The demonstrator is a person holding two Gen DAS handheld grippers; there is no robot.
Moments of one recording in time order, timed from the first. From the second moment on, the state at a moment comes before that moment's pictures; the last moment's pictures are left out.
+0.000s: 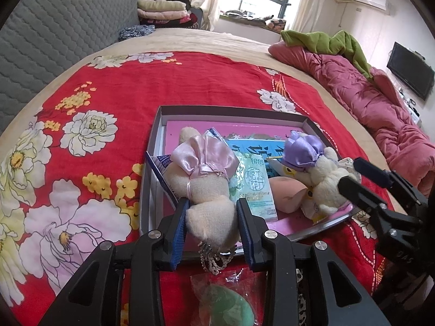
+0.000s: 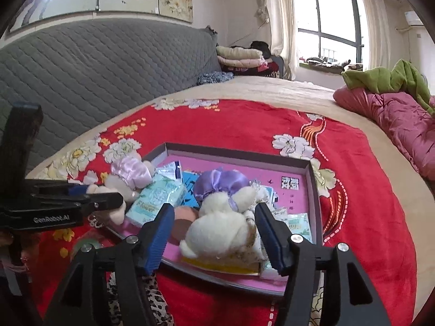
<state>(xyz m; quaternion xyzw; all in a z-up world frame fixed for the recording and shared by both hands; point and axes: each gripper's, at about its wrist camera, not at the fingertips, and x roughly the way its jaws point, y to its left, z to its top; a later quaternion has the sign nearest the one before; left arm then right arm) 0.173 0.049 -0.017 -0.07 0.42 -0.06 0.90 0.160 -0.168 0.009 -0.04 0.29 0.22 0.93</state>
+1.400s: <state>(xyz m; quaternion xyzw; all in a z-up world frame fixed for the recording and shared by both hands) 0.140 0.071 0.027 -0.10 0.33 -0.06 0.94 0.126 -0.180 0.037 -0.03 0.25 0.22 0.94</state>
